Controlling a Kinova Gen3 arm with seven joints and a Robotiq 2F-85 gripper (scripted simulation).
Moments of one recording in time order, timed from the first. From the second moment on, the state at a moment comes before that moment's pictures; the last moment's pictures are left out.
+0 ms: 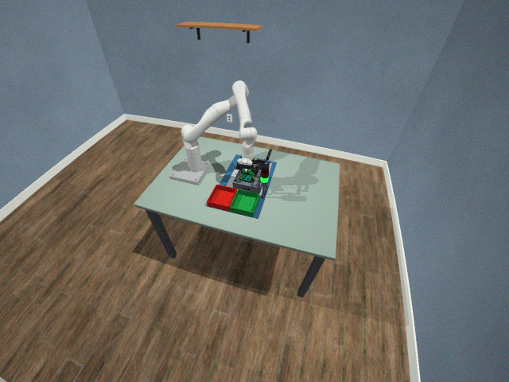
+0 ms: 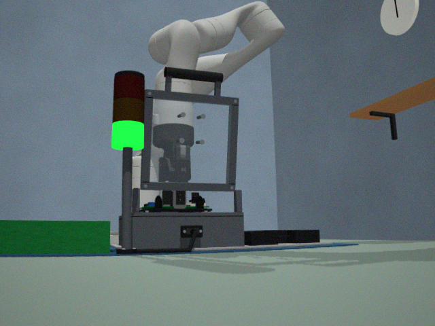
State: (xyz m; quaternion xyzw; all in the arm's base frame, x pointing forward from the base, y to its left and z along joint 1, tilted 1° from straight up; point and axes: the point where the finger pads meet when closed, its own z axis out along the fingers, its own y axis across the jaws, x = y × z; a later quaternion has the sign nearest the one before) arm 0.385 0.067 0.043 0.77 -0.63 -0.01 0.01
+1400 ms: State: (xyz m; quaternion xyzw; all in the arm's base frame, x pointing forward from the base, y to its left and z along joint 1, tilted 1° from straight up) arm 0.385 0.067 0.048 0.77 -0.63 -0.01 0.01
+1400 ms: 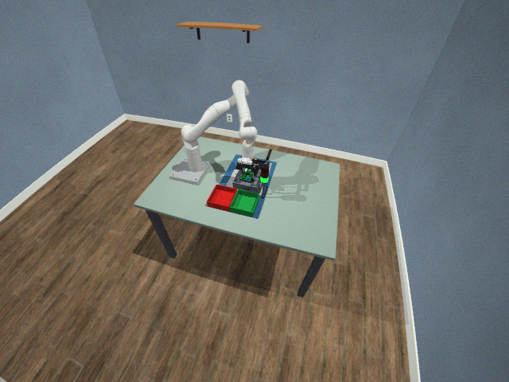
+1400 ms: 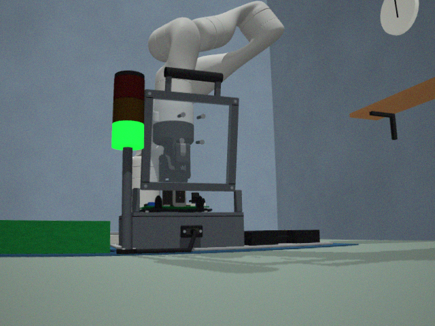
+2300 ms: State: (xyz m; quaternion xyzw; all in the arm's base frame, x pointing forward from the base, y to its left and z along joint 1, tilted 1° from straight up) arm 0.385 0.067 0.048 0.77 -0.63 -0.01 0.01
